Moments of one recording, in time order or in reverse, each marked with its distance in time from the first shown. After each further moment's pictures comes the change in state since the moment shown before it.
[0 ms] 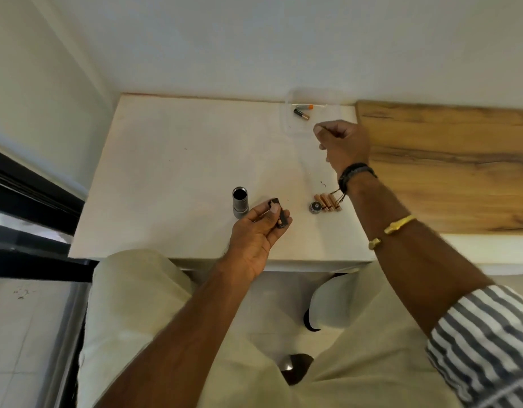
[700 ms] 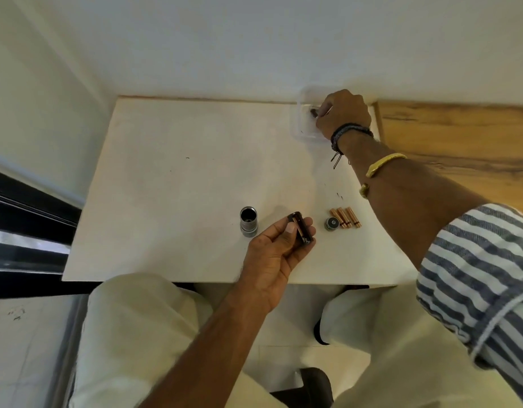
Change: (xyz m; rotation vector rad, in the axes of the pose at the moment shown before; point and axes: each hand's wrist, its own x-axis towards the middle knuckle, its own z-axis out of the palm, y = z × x) left_hand 0.000 -0.002 0.011 0.005 -0.089 -0.097; right_hand 0.099 -0.009 0.045 -0.773 -0.064 -0.089
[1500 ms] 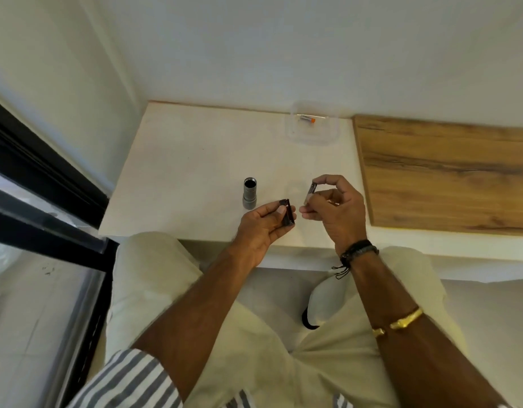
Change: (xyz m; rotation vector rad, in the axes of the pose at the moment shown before) left_hand -0.027 -0.002 -0.016 0.242 -0.034 0.118; right_hand -0.263 0.035 -0.055 1.050 -0.138 0.073
